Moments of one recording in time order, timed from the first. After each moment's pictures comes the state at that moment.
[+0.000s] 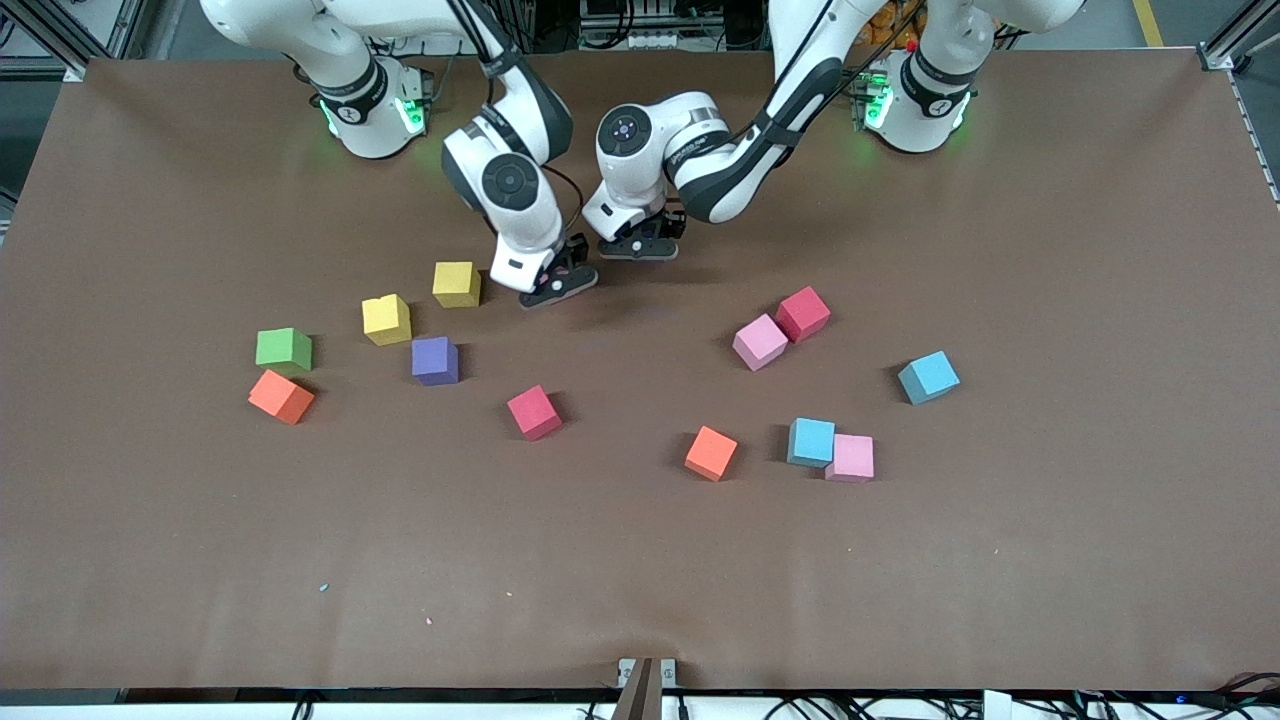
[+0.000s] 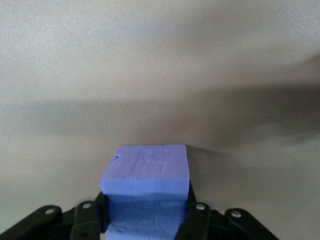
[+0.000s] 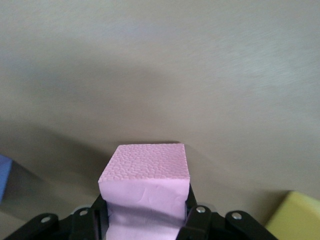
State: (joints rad) left arm -0.71 0.57 -0.39 -1.95 0.18 2.35 -1.12; right arm 0.76 0.30 -0.03 -2.26 0.17 2.44 0.18
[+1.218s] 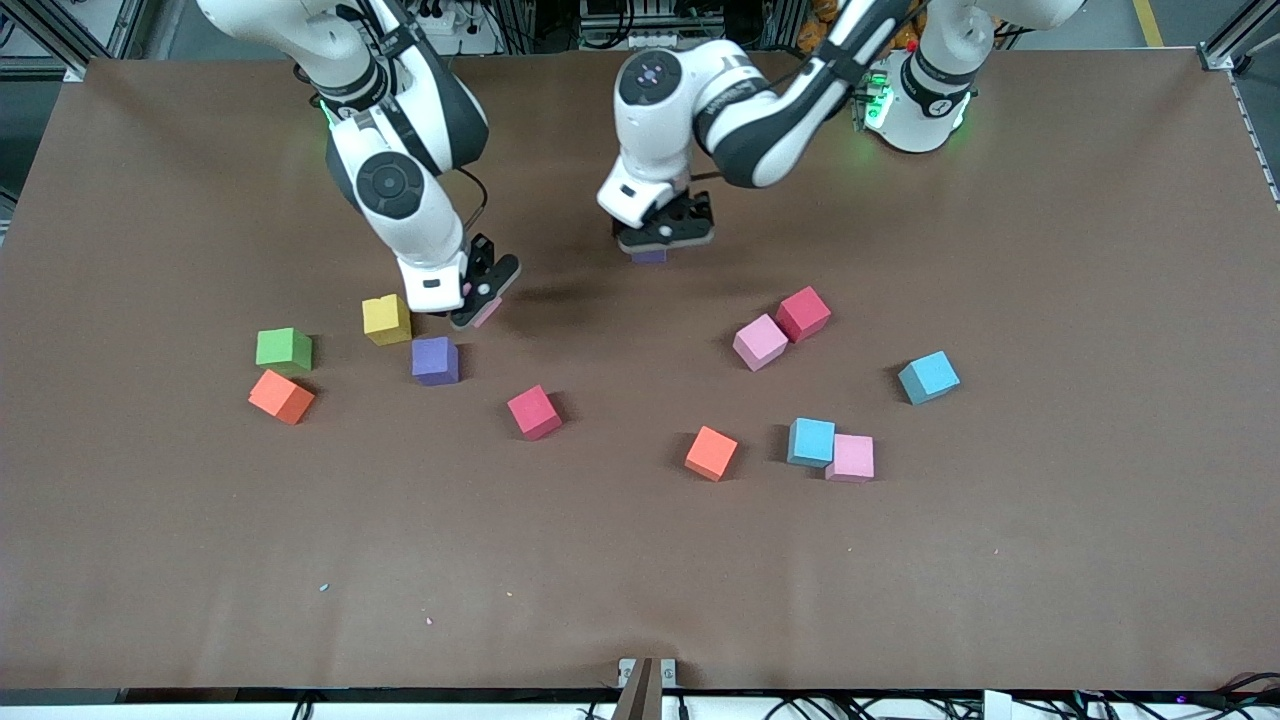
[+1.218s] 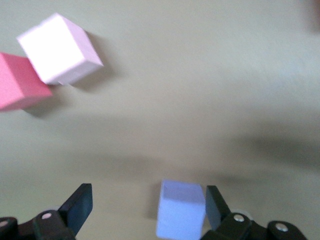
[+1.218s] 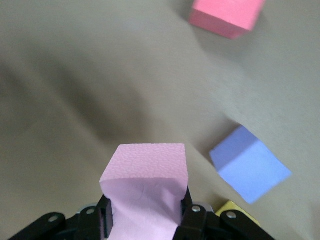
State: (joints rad) left arm -0.56 0.33 -0.39 -1.95 0.18 2.20 -1.20; right arm 0.59 0.11 -0.02 -2.25 0.02 2.24 -0.39
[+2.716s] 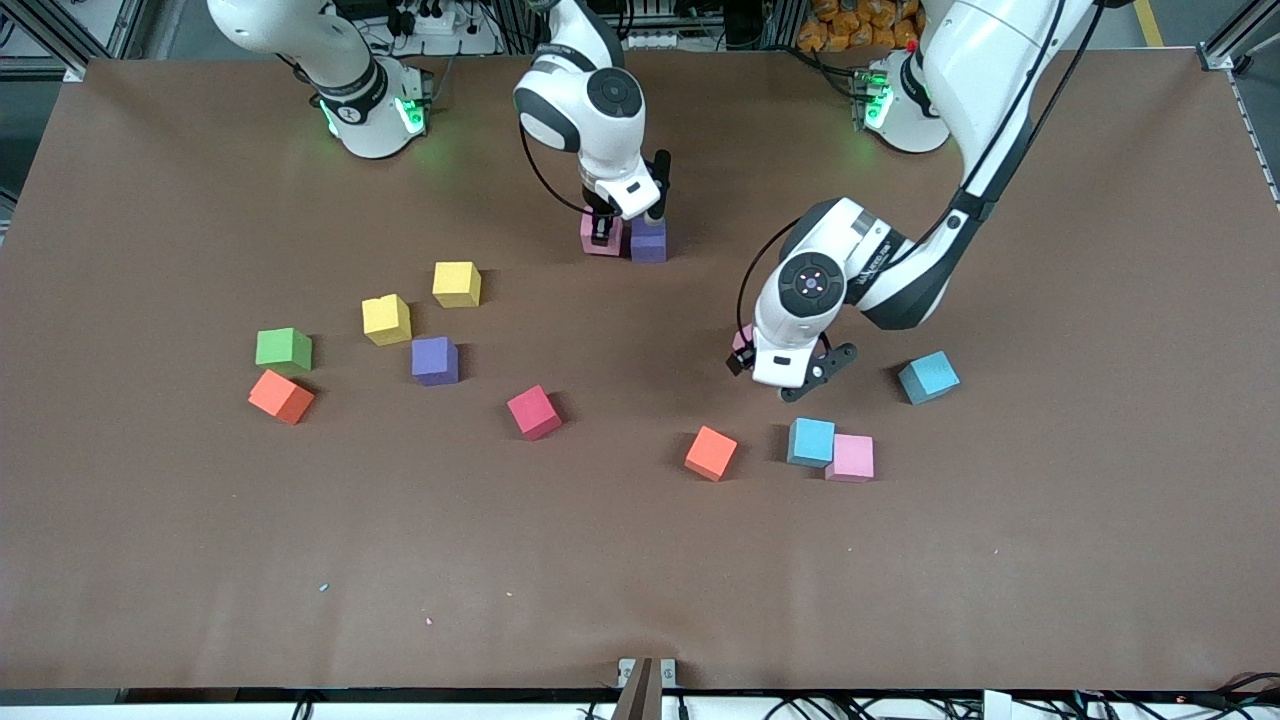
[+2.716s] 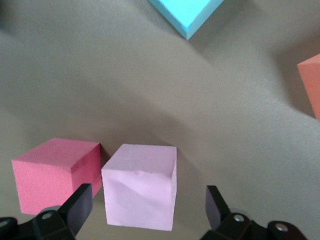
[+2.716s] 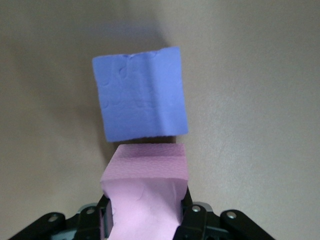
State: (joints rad) left arm -0.24 0.53 -0.39 -1.86 0.16 2.20 -1.30; right arm 1.06 0.35 -0.02 -2.15 -0.02 2.38 -0.40
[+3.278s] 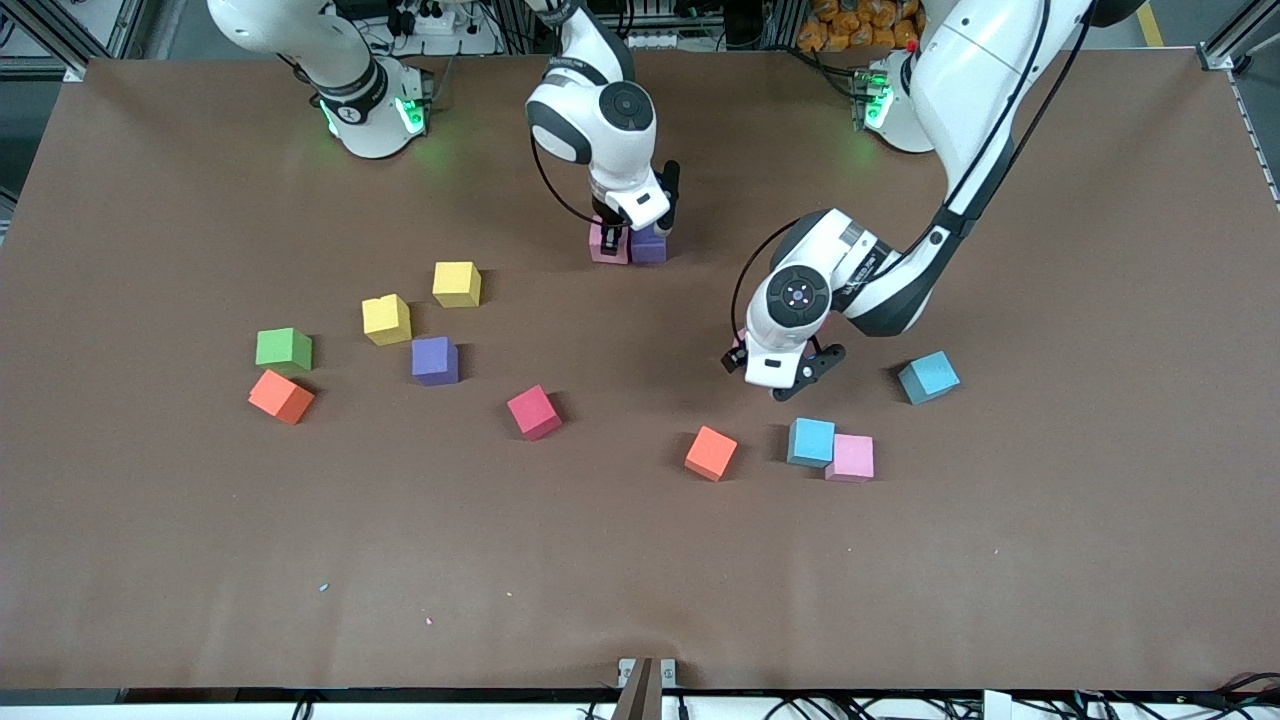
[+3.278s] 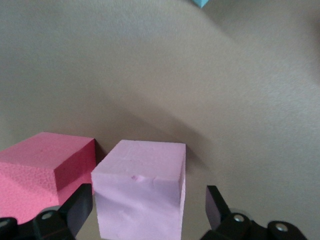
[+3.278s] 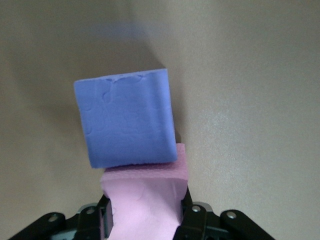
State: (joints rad) left arm -0.24 0.59 -0.39 -1.87 0.16 2.23 -1.30; right arm 1.06 0.41 -0.02 -2.09 -0.02 2.38 -0.40
